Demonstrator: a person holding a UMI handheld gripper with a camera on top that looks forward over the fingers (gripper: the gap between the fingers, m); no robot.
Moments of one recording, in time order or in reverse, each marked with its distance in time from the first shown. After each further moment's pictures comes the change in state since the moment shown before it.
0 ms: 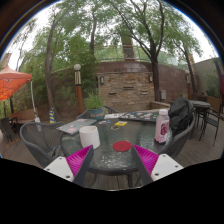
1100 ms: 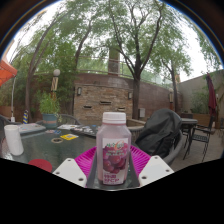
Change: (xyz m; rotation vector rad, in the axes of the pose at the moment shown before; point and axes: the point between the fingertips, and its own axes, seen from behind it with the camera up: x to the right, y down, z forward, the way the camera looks) arm 0.256 -0.027 0.200 0.188 0.242 -0.103
